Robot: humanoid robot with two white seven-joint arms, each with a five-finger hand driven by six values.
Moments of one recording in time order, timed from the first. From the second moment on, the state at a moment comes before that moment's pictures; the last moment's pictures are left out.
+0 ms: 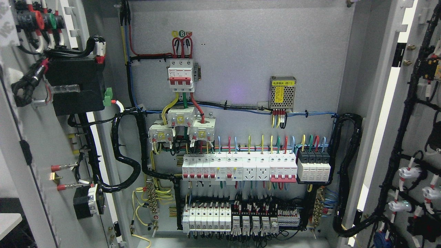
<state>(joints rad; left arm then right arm) 0.02 -0.03 0.14 -0.01 -0.20 -0.11 -0.21 -0.45 0.08 0.70 -1.66 -0.58 0.19 0.74</state>
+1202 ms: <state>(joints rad) 0.37 0.01 0.07 -0.61 -0.17 -0.24 -0.33 -0.39 0.05 0.53 -1.60 -0.56 0.09 0.56</state>
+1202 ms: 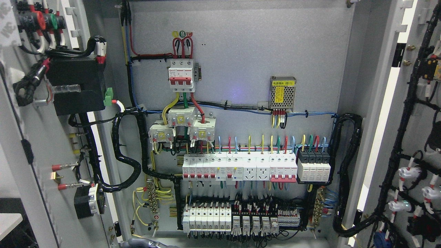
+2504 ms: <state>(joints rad) 0.56 0.12 -0.10 -1.36 -0.13 -0.77 -0.32 0.13 -0.26 0.28 -1.90 -0.54 -0.43 0.46</state>
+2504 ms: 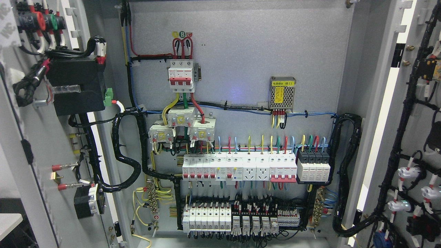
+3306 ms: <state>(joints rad) 0.49 0.10 -0.13 -1.66 -0.01 -0.77 -0.28 0.24 -0.36 0.11 -2.03 -0.54 -0.64 0.45</state>
